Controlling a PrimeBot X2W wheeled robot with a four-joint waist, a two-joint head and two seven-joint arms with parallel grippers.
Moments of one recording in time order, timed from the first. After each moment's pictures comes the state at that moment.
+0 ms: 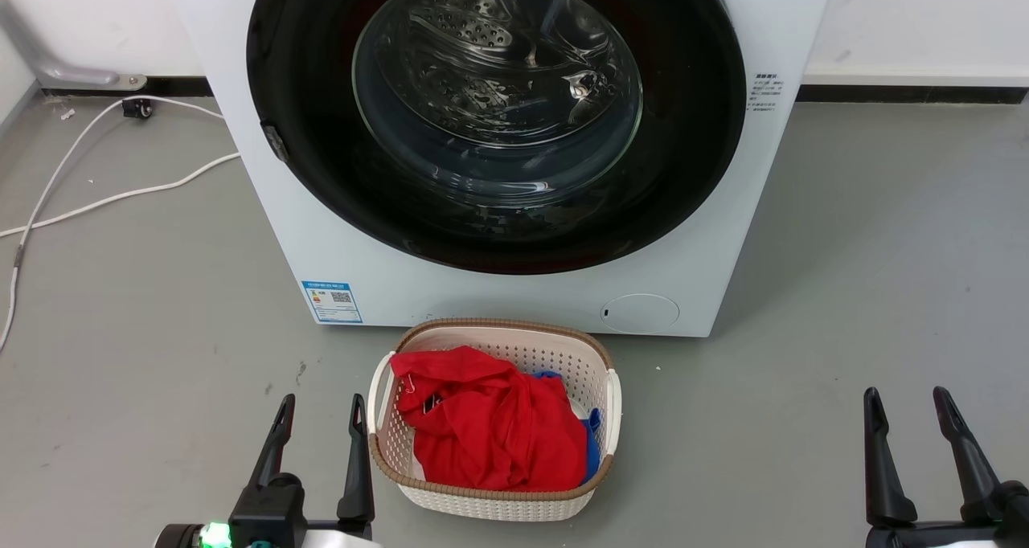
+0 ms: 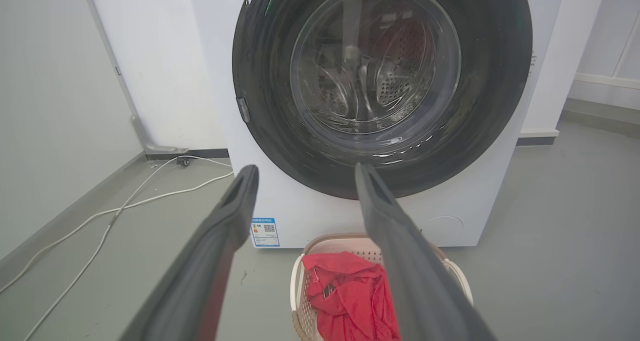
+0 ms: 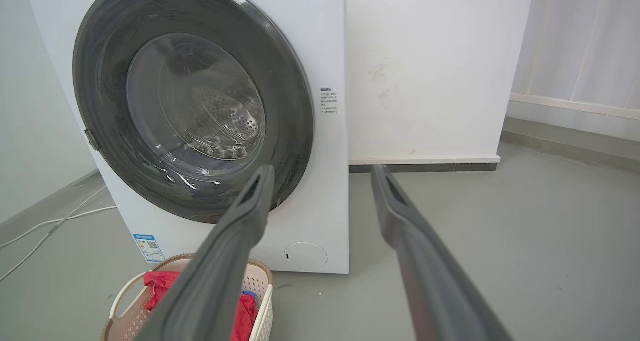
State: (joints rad) left arm 0.10 0.08 -0.13 0.04 -0.06 0.11 -0.26; right arm 0.18 -0.05 -0.11 -0.07 0.11 0.13 -0.26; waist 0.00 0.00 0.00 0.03
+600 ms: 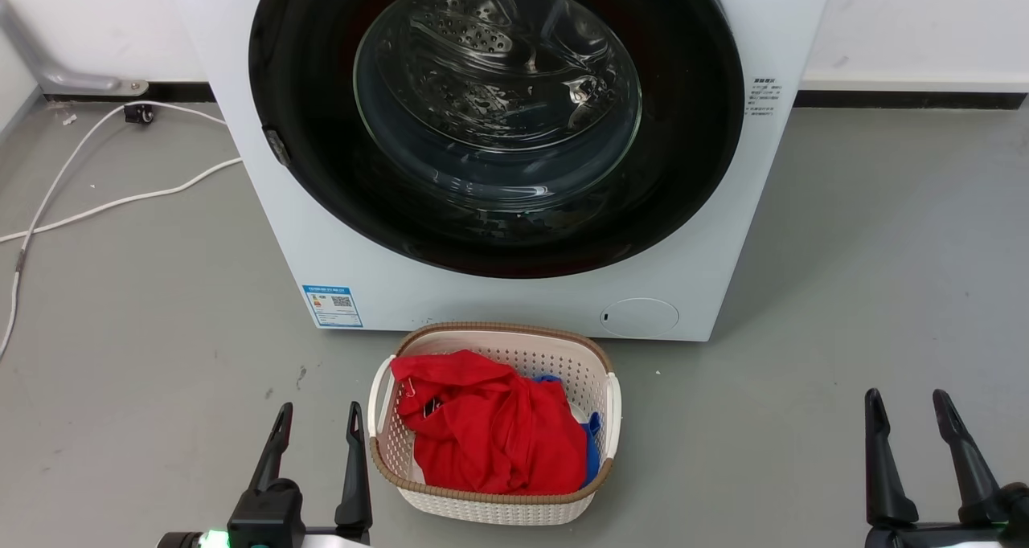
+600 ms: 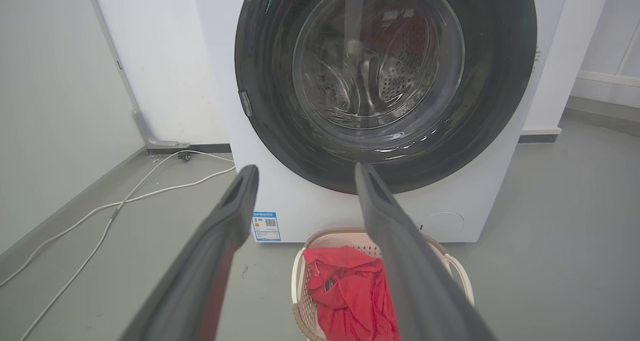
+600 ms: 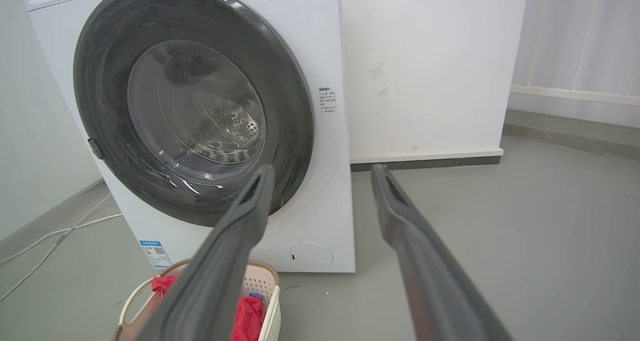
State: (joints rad) left arm 0.11 0.06 -0.10 0.05 -0.04 0.09 -0.26; right arm 0.19 -0.05 -0.11 -0.06 0.15 0.13 -0.26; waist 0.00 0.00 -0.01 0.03
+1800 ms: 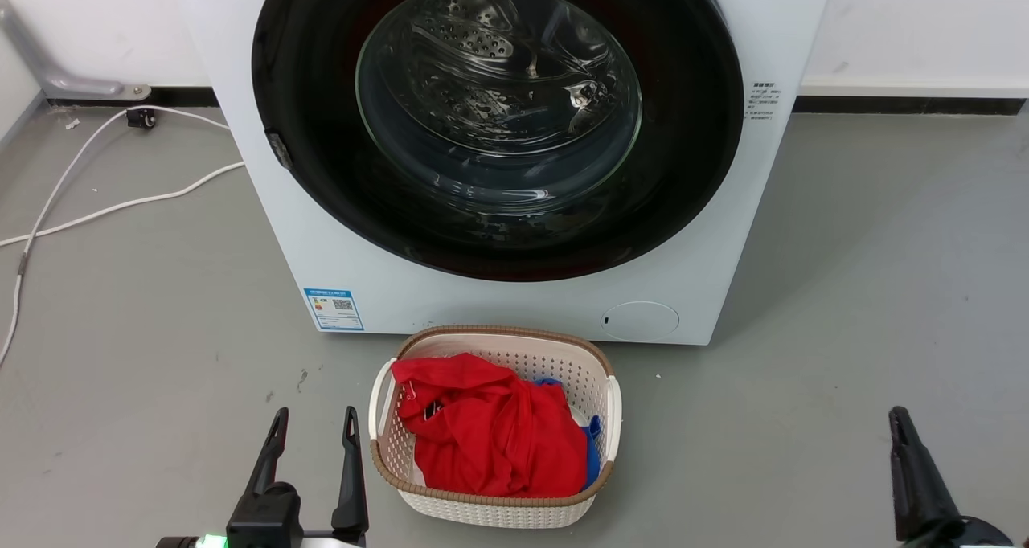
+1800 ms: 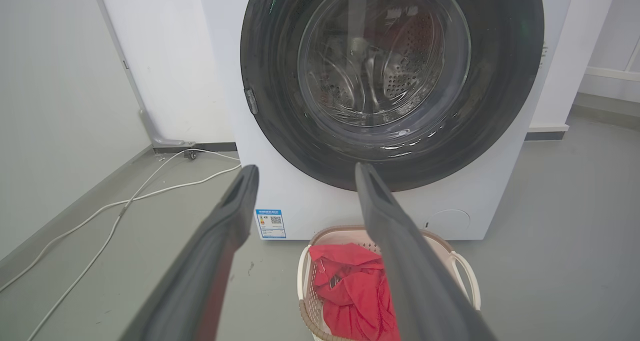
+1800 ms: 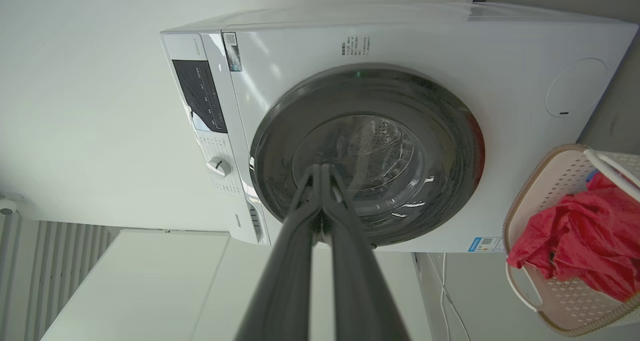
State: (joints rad) left arm 0.12 0.05 -0.08 0.06 -0.02 0.08 -0.26; right arm 0.21 -0.10 0.00 -0.10 1.67 0.13 -0.11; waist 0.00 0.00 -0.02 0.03
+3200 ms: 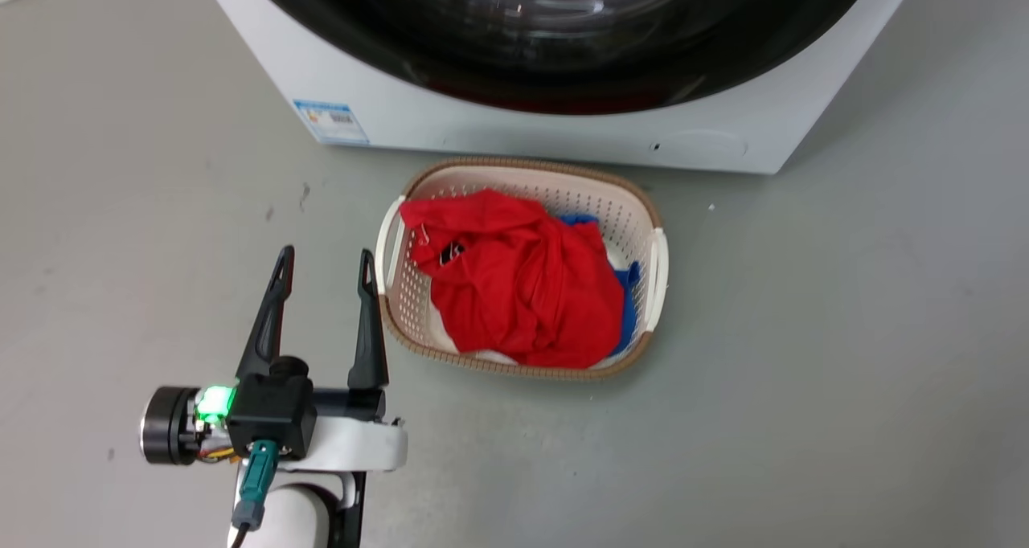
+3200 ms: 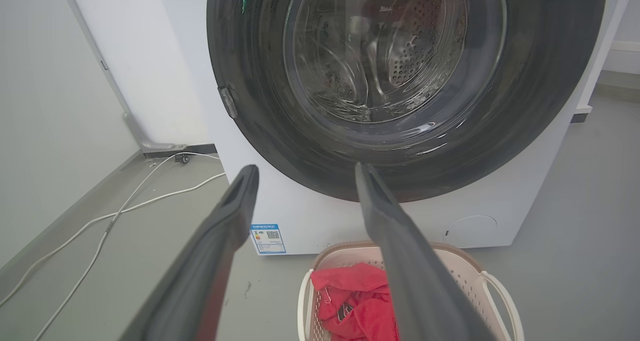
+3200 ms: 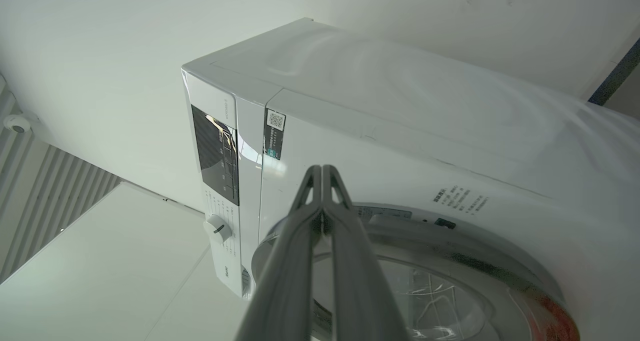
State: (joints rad) left arm -0.11 0.06 -0.13 -0.04 0.02 0.11 -0.26; right arm -0.60 -0.35 -0.37 0.18 1.65 0.13 0.27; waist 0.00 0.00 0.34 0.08
